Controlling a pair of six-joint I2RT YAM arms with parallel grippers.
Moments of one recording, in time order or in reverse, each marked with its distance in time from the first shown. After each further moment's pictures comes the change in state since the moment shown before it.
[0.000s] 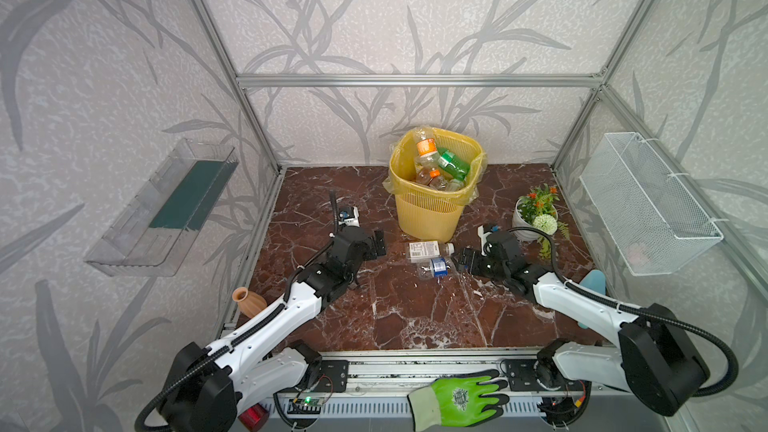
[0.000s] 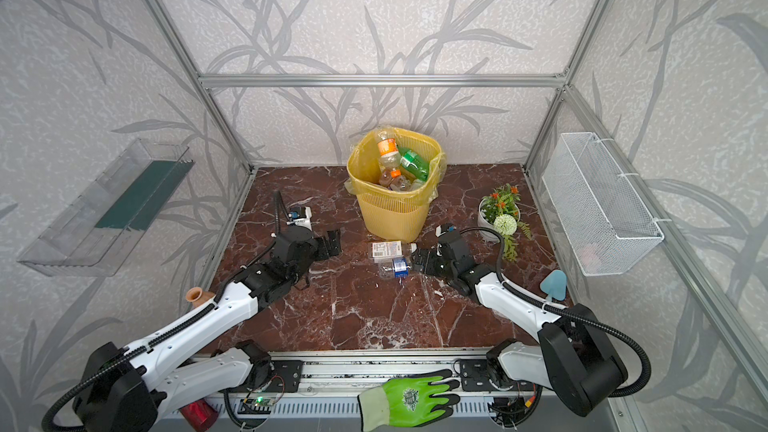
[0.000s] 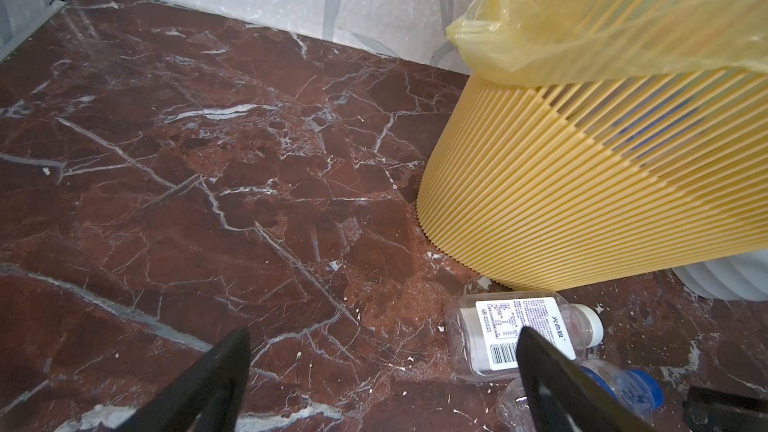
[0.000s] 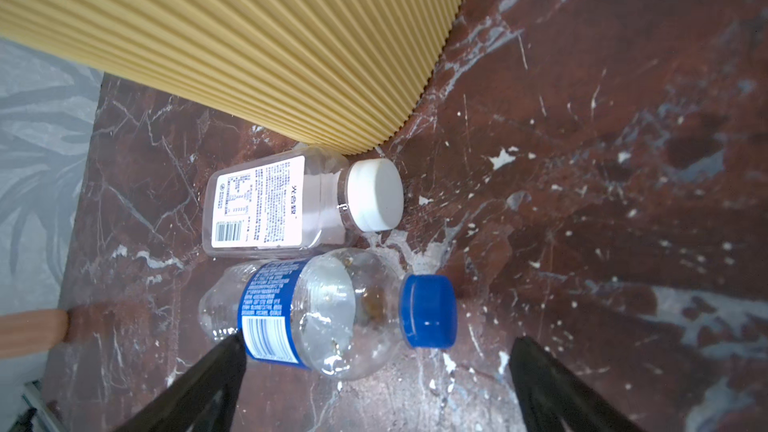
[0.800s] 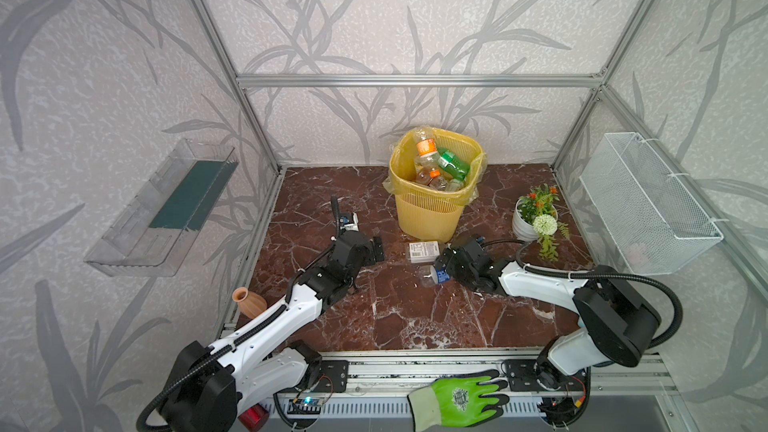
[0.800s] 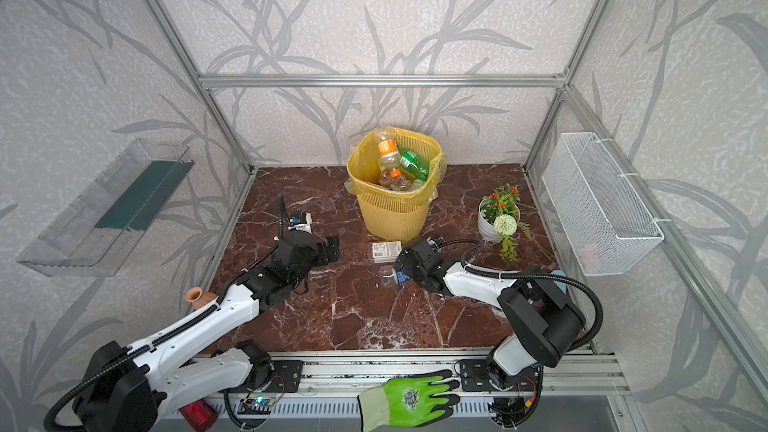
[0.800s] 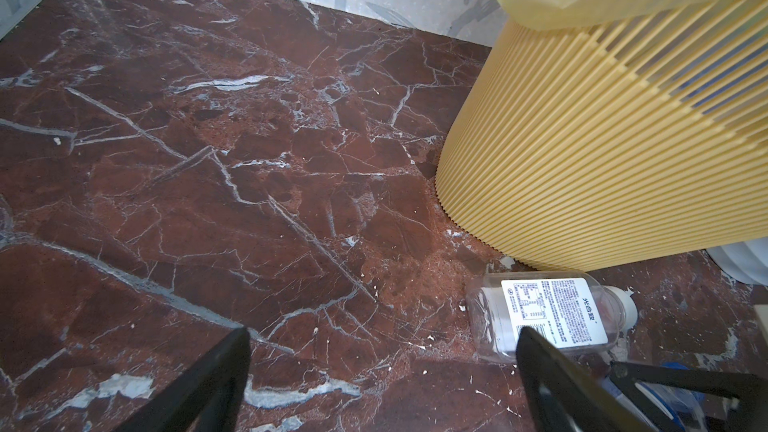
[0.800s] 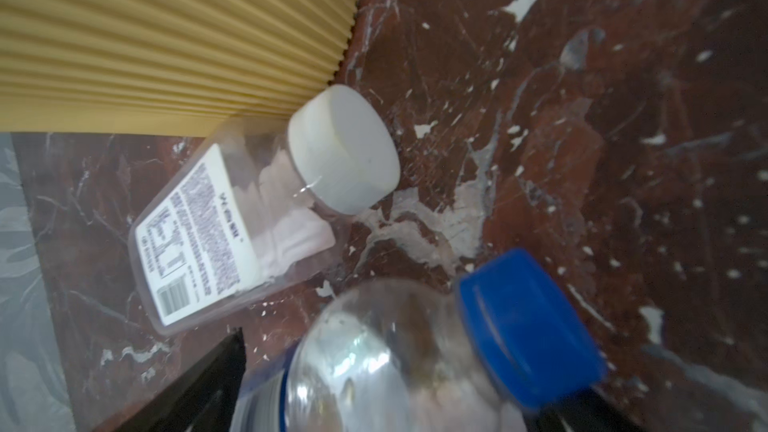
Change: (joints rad) left arm 0.000 0.000 -0.044 -0.005 -0.004 -0.003; right arm 0.186 0.297 0.154 -0.037 0.197 0.454
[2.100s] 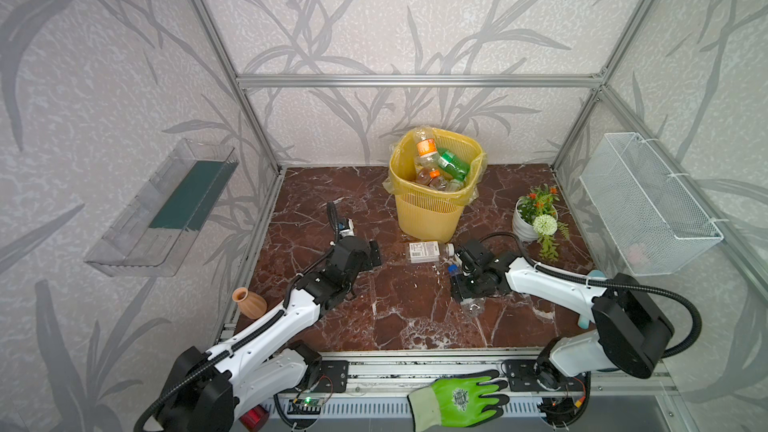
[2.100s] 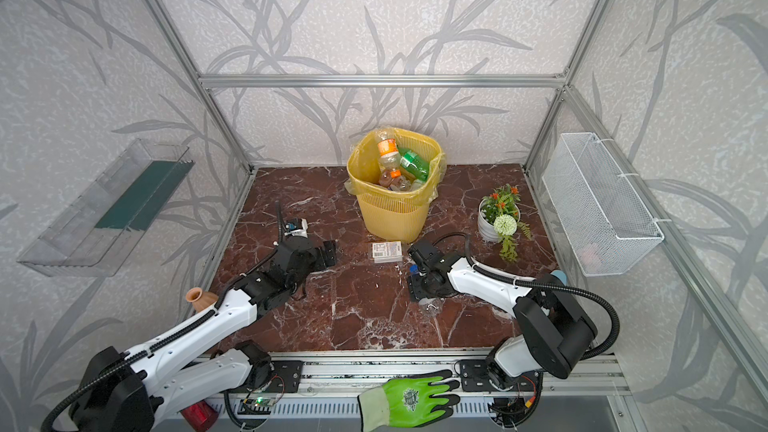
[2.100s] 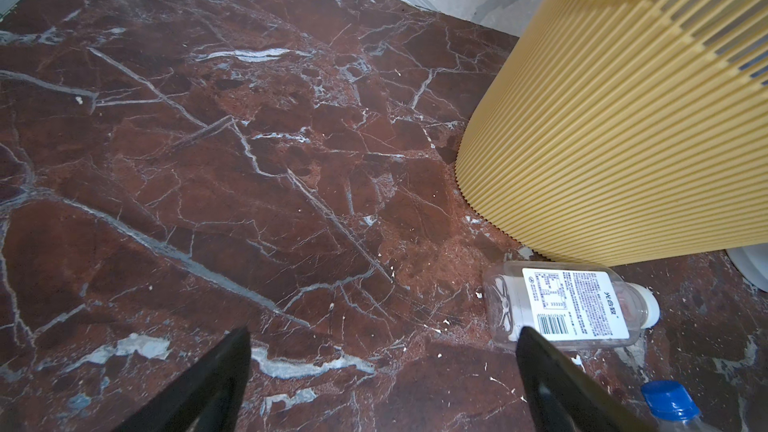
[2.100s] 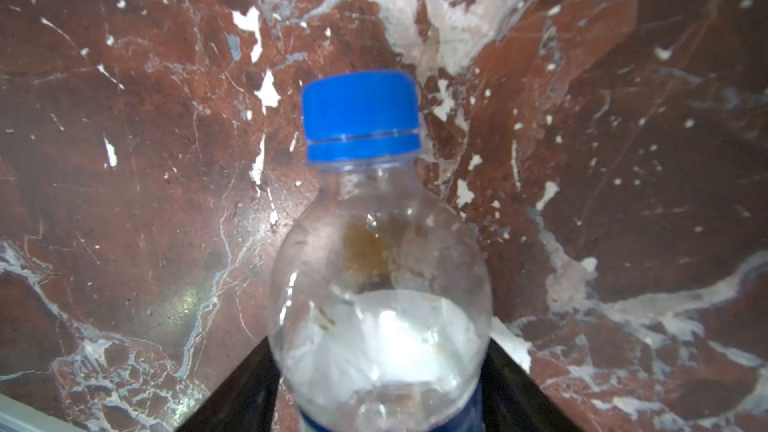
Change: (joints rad) left arm 0.000 -0.038 -0.045 -0.035 -0.024 -0.063; right arm -0.019 -0.085 0.069 -0.509 -0.168 -0.699
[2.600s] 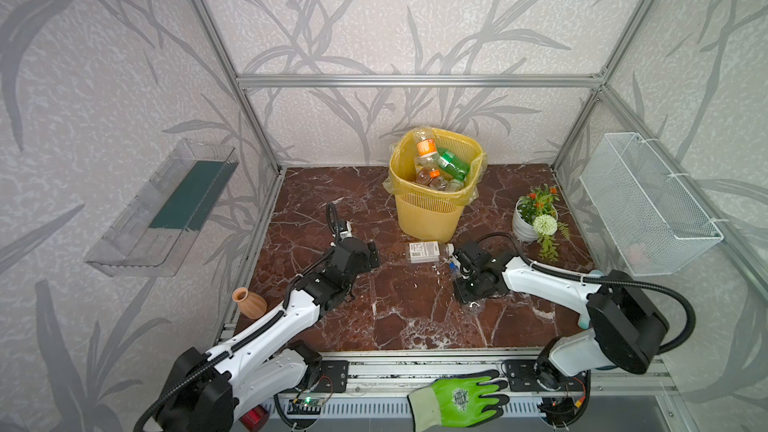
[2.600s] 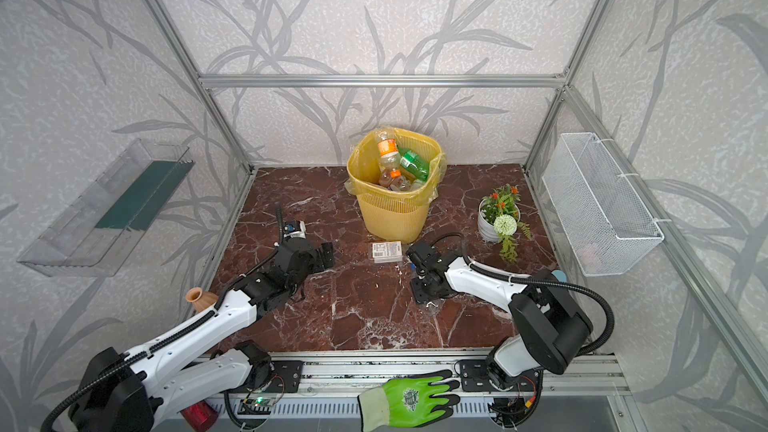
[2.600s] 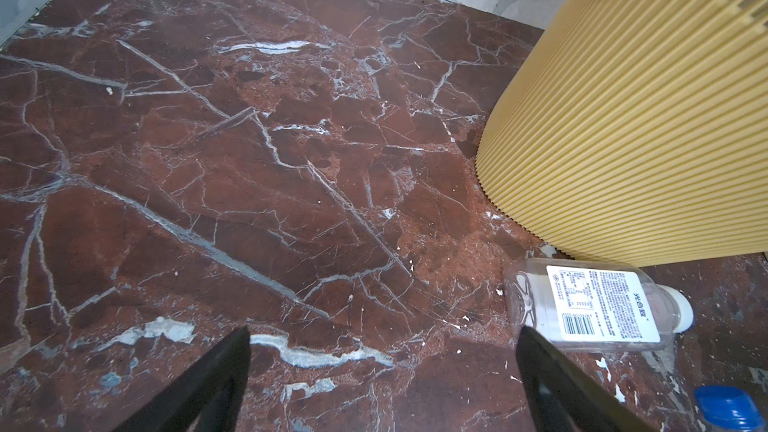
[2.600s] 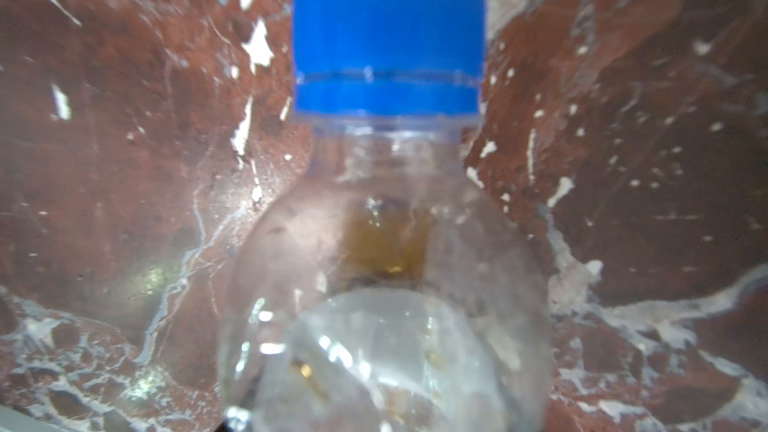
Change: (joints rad) left arm 0.000 -0.001 -0.002 -0.035 -0.032 -0.008; right arm 0.011 -0.030 0.000 -0.007 0.024 -0.066
